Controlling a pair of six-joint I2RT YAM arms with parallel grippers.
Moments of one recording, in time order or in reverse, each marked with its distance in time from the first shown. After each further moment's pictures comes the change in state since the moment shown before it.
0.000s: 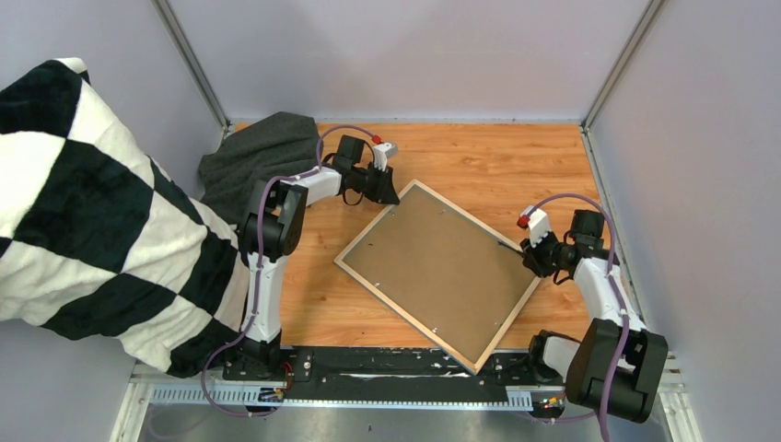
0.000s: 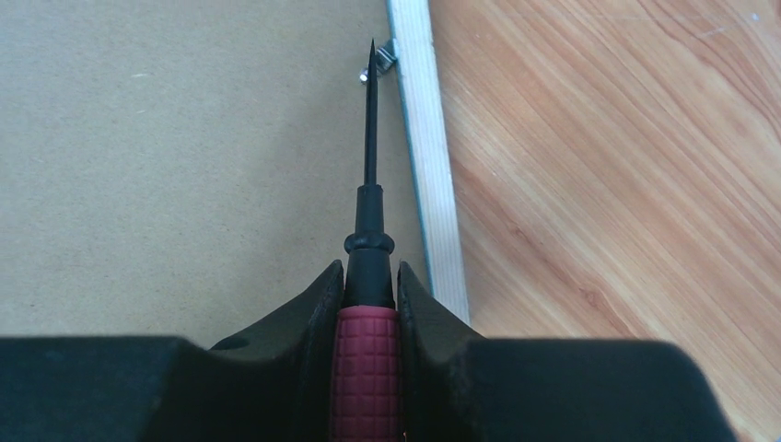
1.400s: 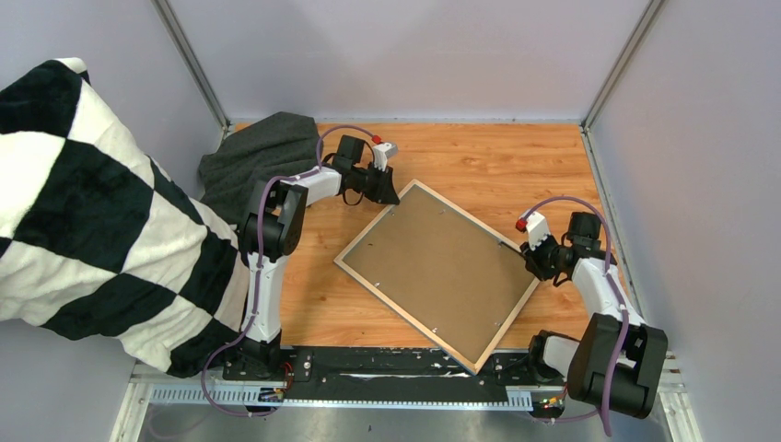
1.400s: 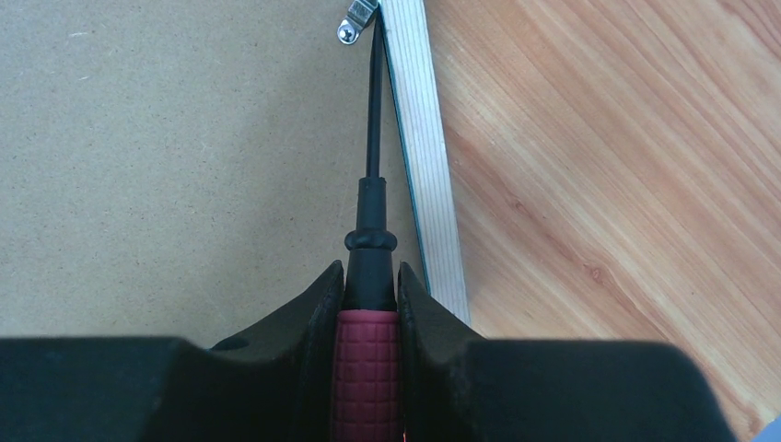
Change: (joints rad) left arm 0.000 0.000 0.000 0.000 0.000 0.000; right arm 0.015 0.022 -0.025 0.022 0.067 -0.003
